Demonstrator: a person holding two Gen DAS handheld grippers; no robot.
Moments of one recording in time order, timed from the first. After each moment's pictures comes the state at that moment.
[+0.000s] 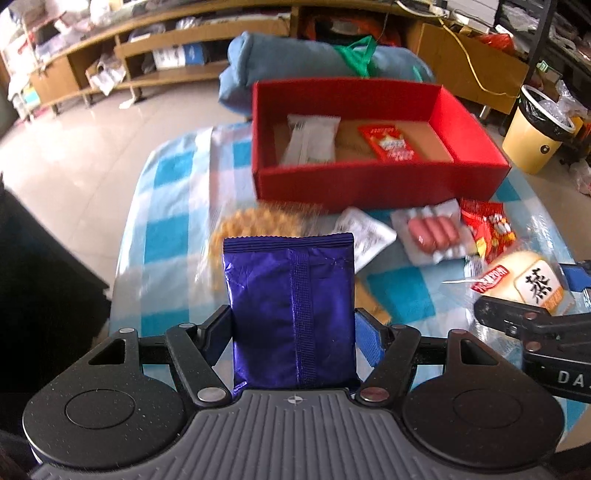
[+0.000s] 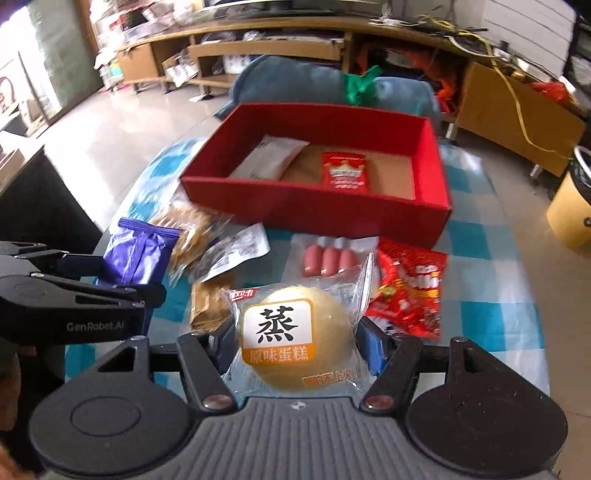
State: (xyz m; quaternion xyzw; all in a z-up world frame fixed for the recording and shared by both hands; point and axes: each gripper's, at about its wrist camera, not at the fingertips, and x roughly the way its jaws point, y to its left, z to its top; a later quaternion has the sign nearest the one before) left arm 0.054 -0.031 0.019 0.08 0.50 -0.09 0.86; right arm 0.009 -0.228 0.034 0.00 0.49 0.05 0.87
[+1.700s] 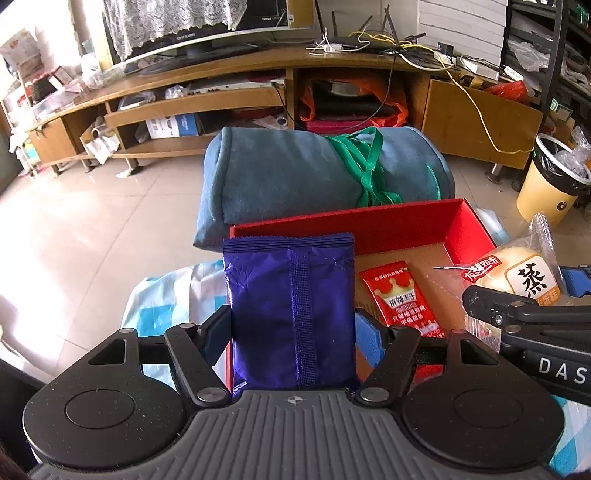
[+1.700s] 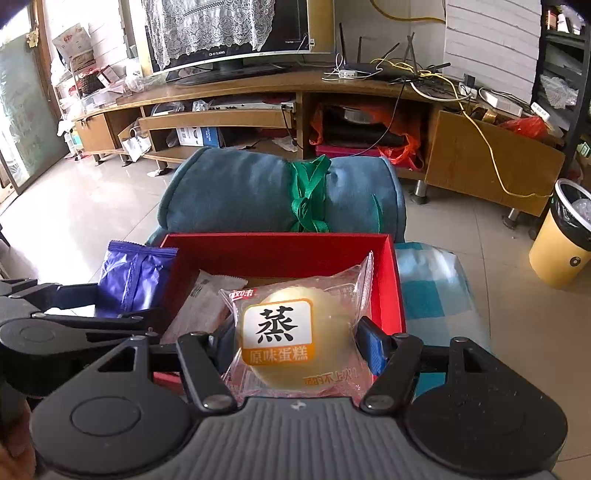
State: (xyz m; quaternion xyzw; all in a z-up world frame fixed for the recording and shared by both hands) left arm 0.178 -0.086 0.058 0.09 0.43 -0.08 0.89; right arm 0.140 -0.268 0.071 0.04 0.42 0.00 0.91
